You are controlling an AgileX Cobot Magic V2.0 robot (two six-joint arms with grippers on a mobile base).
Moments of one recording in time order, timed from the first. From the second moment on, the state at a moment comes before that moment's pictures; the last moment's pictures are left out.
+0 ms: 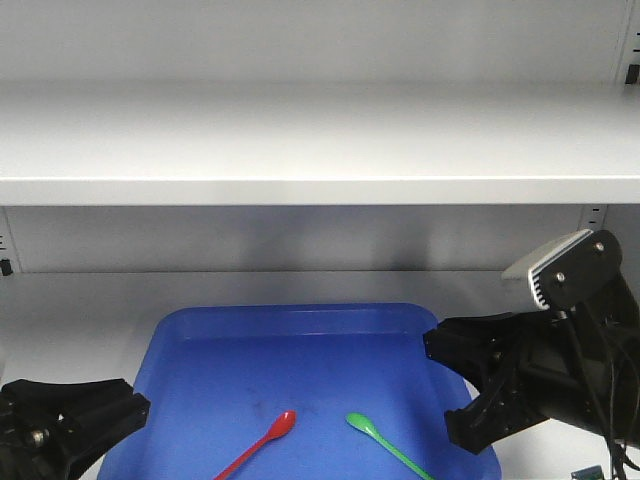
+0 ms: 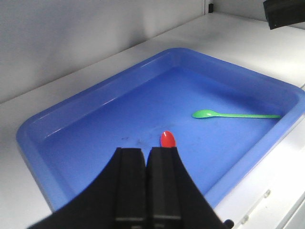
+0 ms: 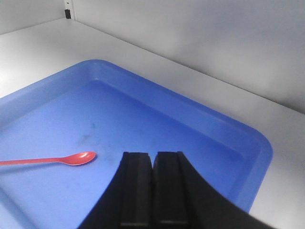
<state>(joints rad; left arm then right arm) -0.55 0.88 -0.70 -0.47 0.22 0.54 0.32 1.16 -0.87 1.16 0.36 -1.31</state>
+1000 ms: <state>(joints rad) -0.47 0.83 -0.59 -0.49 -0.14 0.50 0.32 1.16 -0.87 1.16 0.36 -1.31</state>
